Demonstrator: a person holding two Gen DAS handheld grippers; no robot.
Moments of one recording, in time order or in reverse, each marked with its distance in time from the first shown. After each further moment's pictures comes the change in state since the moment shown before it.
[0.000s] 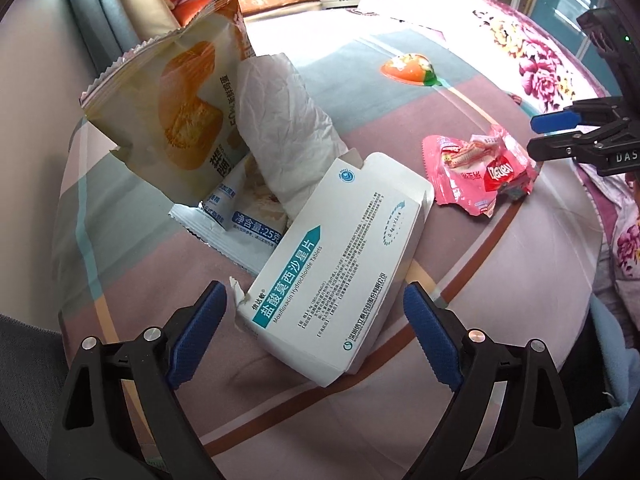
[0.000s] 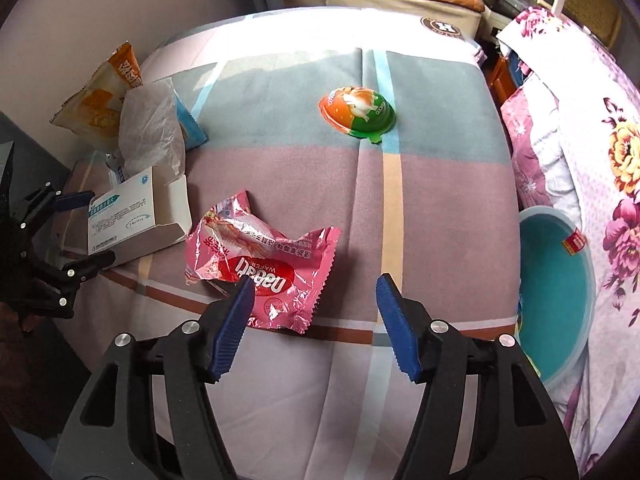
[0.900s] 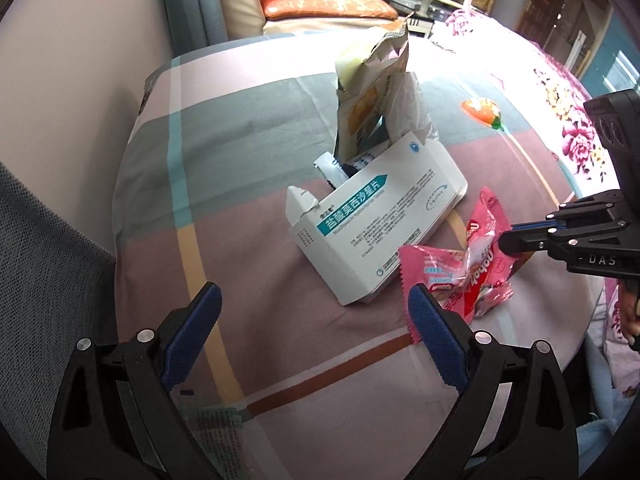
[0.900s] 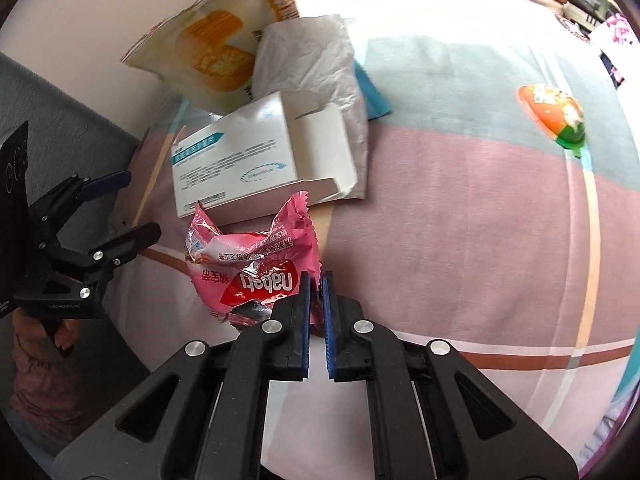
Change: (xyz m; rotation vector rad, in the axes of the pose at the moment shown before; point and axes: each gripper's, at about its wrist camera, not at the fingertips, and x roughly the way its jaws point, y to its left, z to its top) left arm -0.039 0.063 -0.036 -0.240 -0.033 0.041; right arm 0.043 0.112 0.022 -0.011 0.105 0.210
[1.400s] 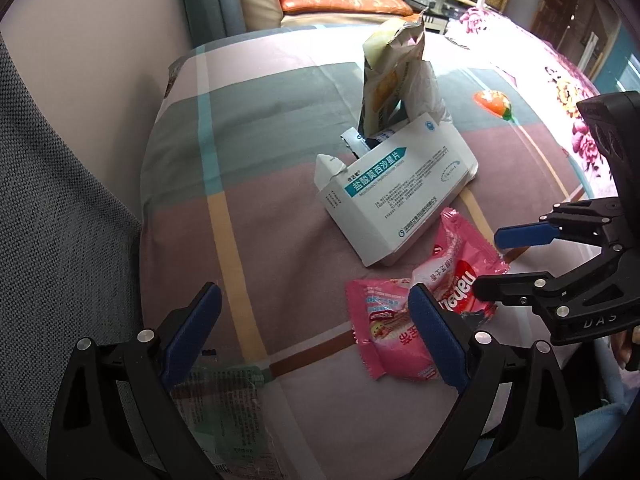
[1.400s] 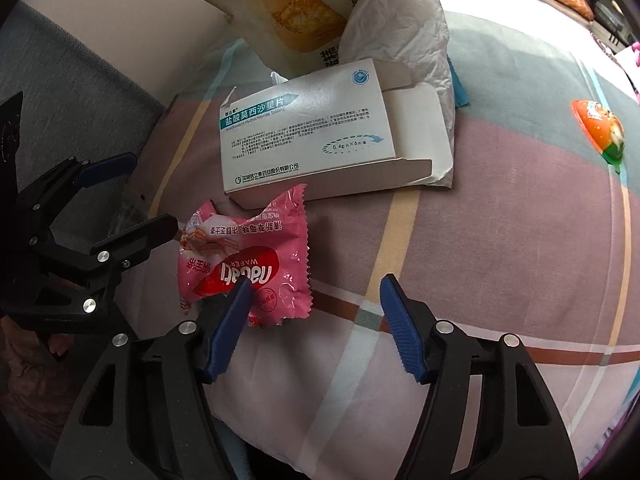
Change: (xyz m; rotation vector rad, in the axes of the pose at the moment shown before) left arm -0.014 0.015 -0.024 -0.038 0.026 0.054; right arm 0.029 0.052 -0.008 -0.082 0.050 0.043
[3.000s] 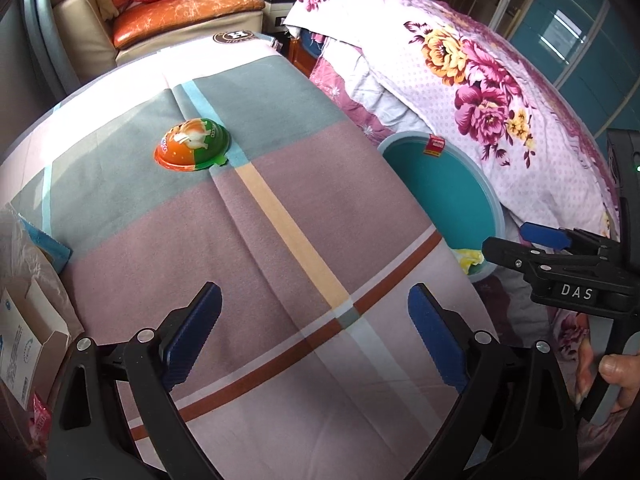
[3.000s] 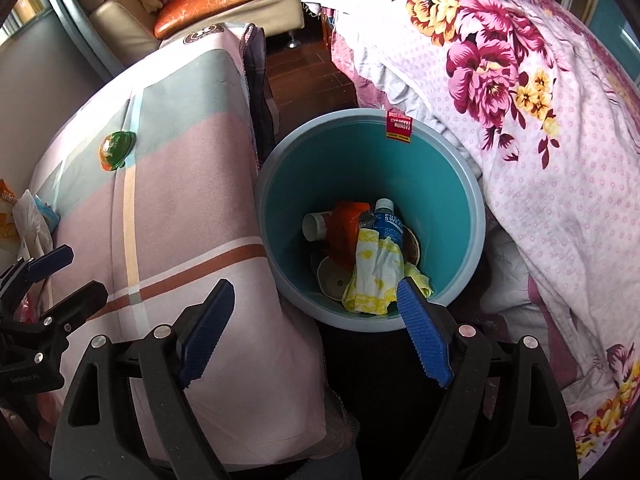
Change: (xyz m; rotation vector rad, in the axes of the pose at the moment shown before) left arm 0.058 -0.313 0.096 0.211 0.009 -0.249; right arm -0.161 -0.297 -0.166 0.592 -0.256 -0.399
